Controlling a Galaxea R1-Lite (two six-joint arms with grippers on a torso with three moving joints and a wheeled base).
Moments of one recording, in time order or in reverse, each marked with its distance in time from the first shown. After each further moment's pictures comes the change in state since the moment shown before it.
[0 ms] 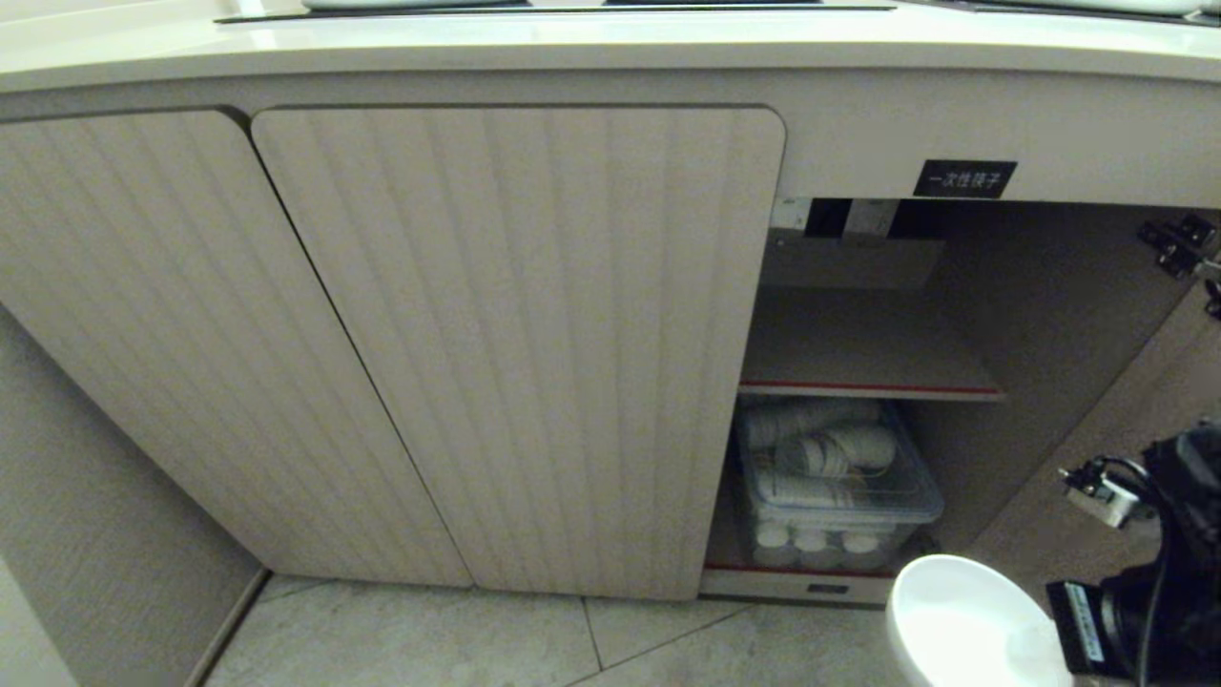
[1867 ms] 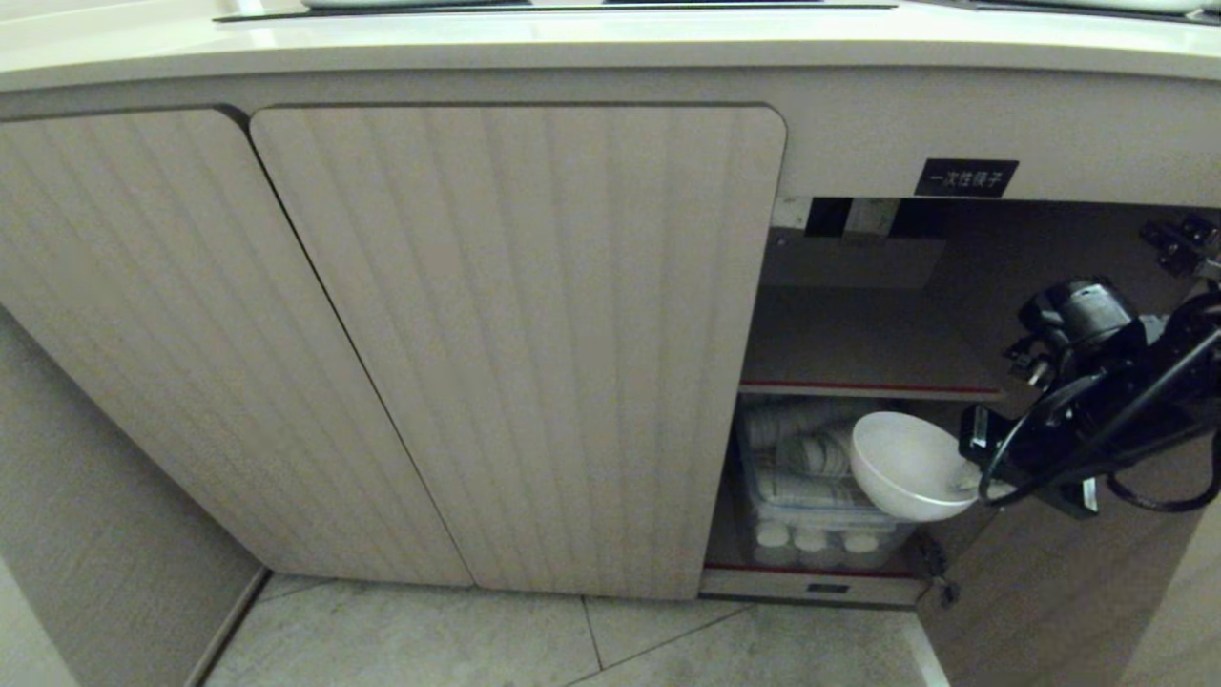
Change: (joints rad) left arm 0.000 0.000 0.000 0.000 0.000 0.000; right arm -0.165 0.430 -0.541 0.134 0.003 0.185
